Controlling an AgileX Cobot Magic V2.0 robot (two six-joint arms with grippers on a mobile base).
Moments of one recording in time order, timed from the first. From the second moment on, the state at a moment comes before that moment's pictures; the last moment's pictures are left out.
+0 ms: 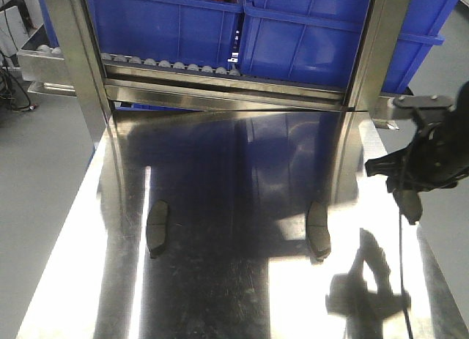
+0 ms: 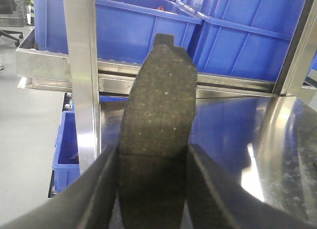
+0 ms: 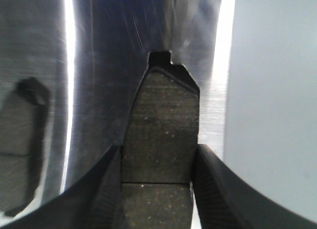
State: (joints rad) left arm -0.20 0.36 -0.38 -0.03 0.27 -0.11; right arm 0.04 1.62 -1.16 -0.02 0.80 0.01
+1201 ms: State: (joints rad) left arm -0.20 0.36 -0.38 -0.03 0.27 -0.11; right arm 0.04 0.22 -0.52 0.08 0.56 -0.11
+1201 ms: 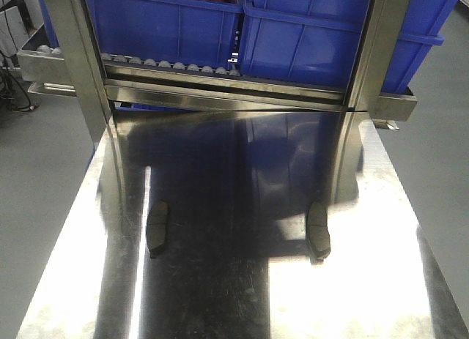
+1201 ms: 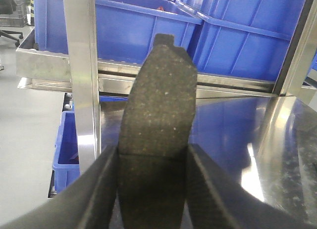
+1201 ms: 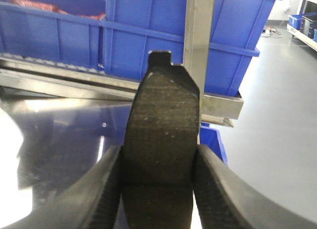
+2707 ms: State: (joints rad) left arm -0.20 0.36 -0.38 -0.03 0.27 -0.11; right arm 0.04 0.22 -0.52 0.11 0.56 -0.11
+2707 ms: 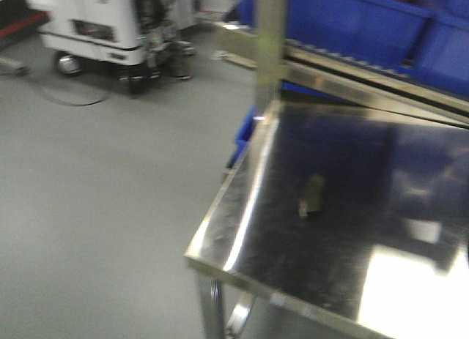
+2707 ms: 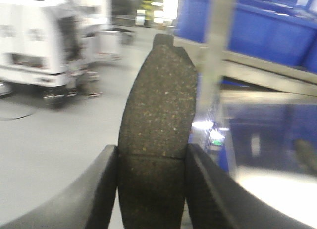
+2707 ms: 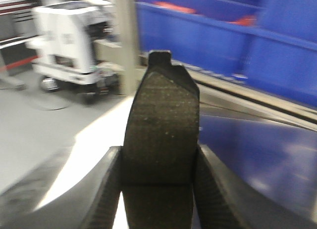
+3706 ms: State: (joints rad) left arm -0.20 0.36 -0.38 -0.03 0.27 -0.11; right arm 0.04 0.22 -0.52 0.11 0.56 -0.11
